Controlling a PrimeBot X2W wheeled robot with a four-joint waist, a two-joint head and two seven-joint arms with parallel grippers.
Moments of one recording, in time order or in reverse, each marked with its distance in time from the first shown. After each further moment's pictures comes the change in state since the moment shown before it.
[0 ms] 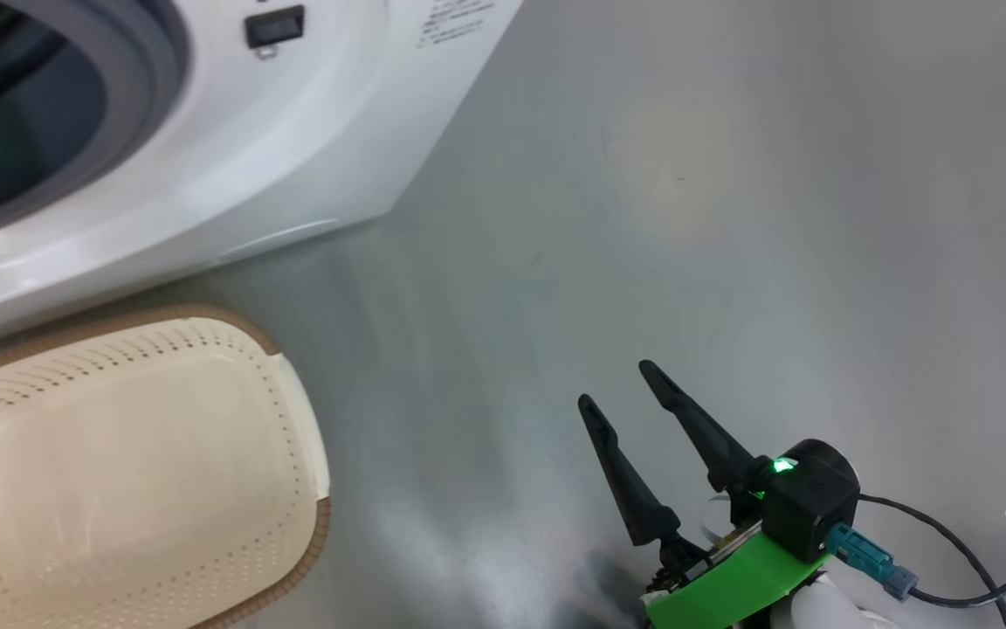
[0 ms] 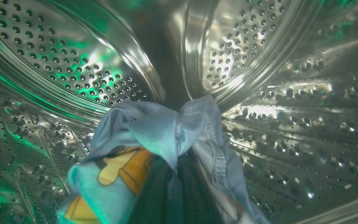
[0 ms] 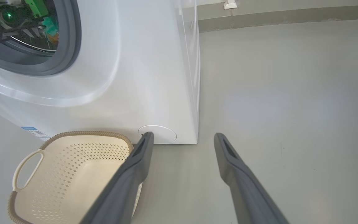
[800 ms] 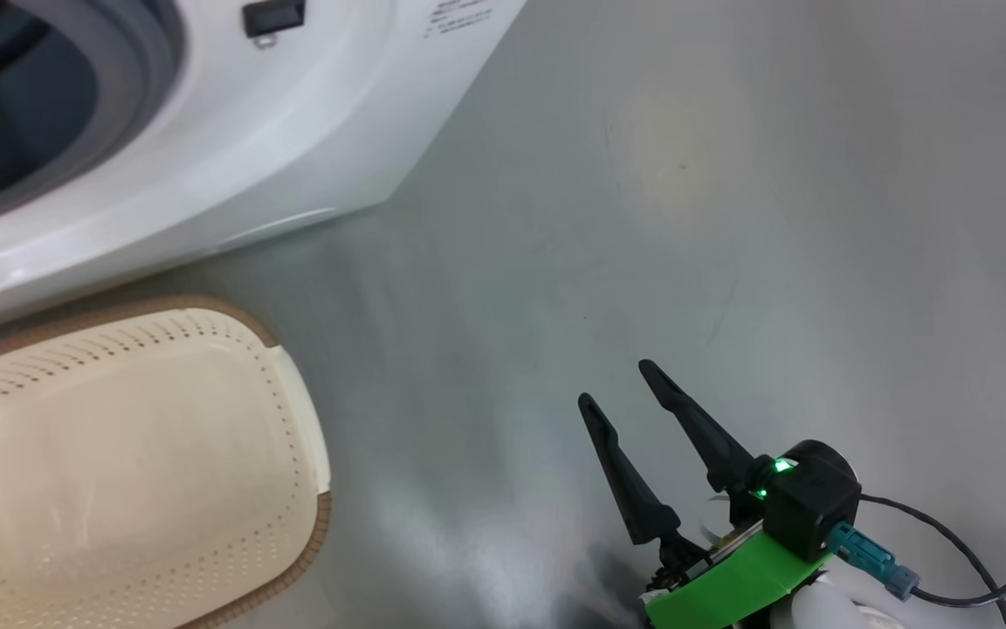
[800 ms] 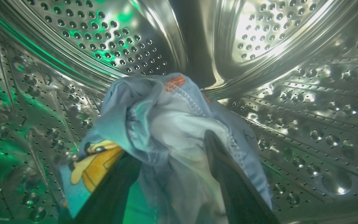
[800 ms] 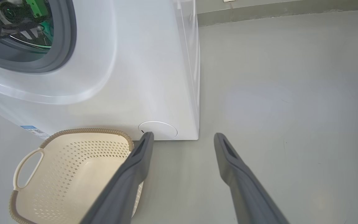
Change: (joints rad) left arm -0.171 0.012 -0.017 0.241 -0.009 0.049 0.040; right arm 0.002 0.004 0.011 -0.003 0.014 0.000 0.000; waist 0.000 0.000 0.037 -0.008
